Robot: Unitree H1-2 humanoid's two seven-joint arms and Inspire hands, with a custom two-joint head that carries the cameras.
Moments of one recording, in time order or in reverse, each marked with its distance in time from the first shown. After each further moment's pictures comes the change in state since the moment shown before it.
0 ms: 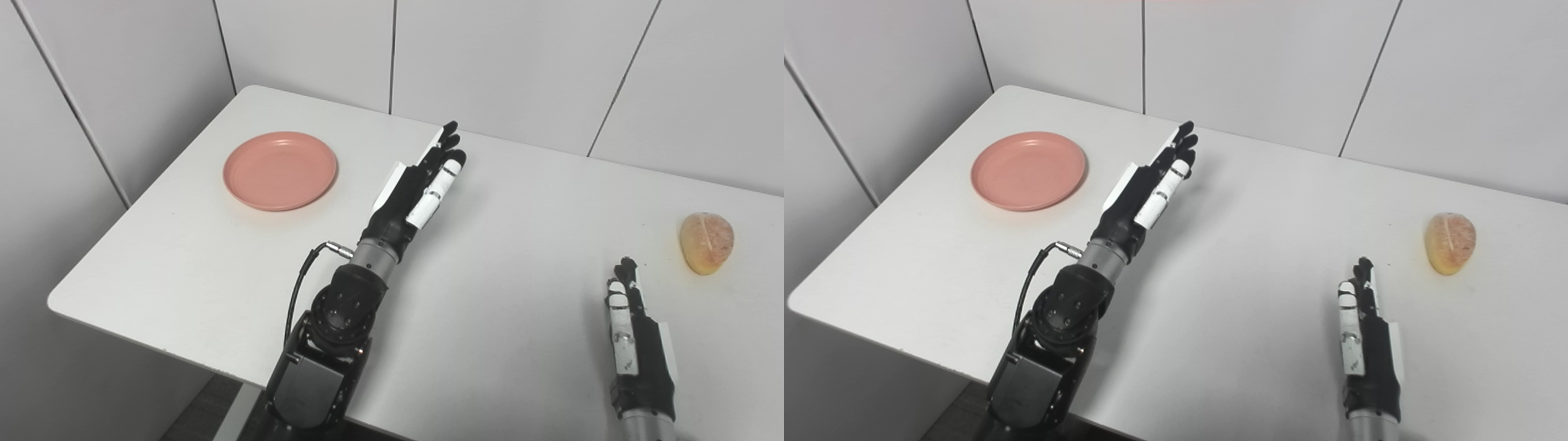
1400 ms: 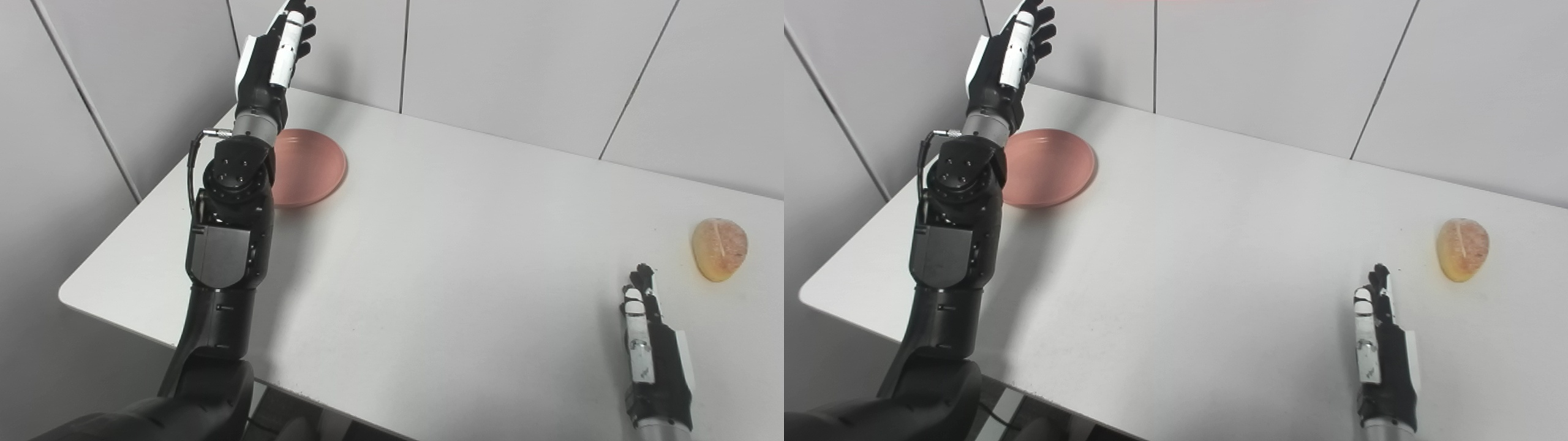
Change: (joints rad) left arm -0.229 0.271 0.376 0.201 -0.205 0.063 0.069; right arm -0.002 -0.025 -0.009 0.010 0.019 -0.003 0.004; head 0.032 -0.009
